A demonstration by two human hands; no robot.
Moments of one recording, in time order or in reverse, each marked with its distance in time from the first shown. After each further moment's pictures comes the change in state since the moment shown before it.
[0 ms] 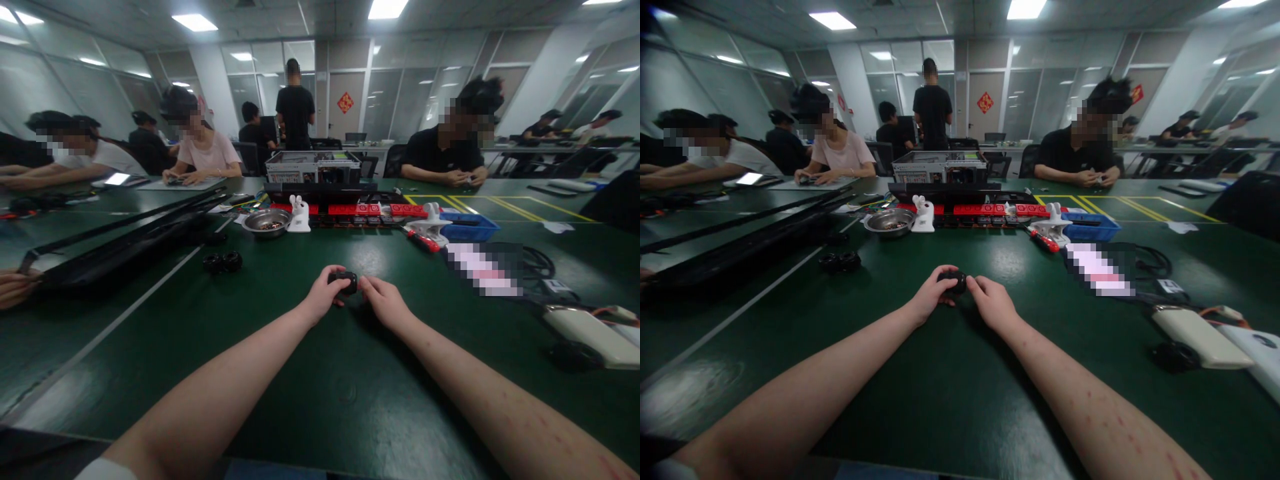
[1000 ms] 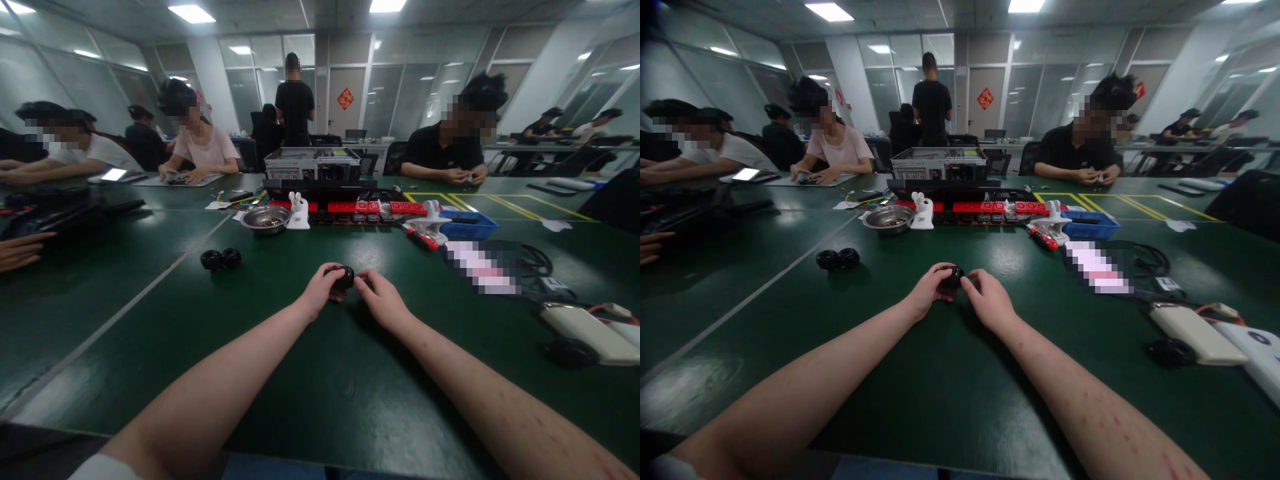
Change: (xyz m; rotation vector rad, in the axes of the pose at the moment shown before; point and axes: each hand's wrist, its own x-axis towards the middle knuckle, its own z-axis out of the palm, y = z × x) left_hand 0.003 0.000 -0.002 -0.120 -0.008 -0.055; right_hand -0.002 0.000 0.004 -0.054 0.047 -0.040
